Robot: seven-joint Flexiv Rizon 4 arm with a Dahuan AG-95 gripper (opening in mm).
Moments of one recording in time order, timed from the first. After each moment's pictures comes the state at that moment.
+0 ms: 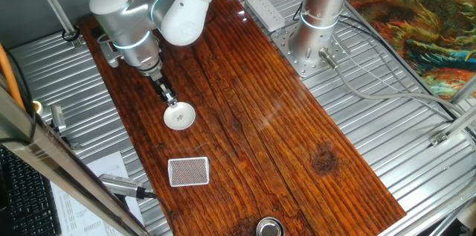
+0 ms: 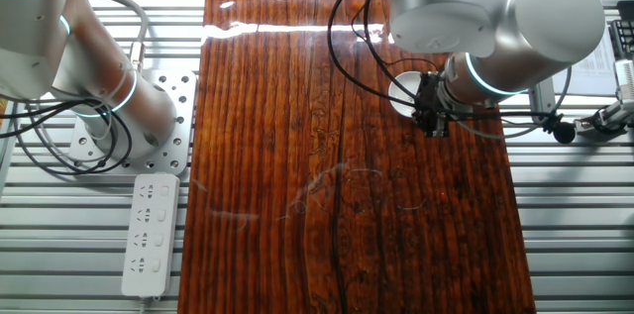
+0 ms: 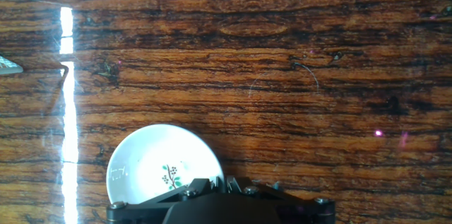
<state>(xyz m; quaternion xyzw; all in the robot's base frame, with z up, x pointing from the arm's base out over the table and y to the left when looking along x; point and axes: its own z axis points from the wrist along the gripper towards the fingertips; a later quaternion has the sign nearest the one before) 0.552 0.003 0.021 0.02 -0.99 -0.09 0.06</state>
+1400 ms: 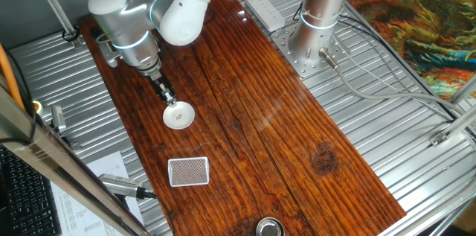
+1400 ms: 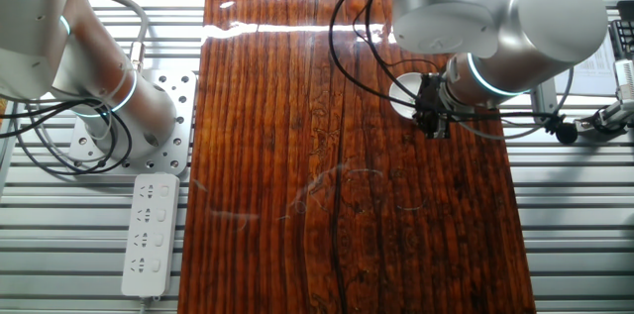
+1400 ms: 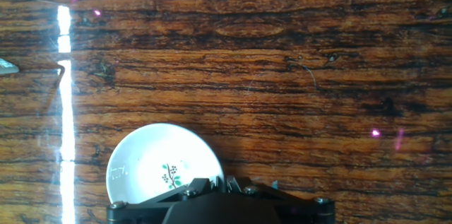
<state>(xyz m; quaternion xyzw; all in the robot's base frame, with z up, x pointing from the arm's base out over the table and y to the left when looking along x) 0.553 -0.002 0.021 0.02 -0.99 -0.09 0.07</state>
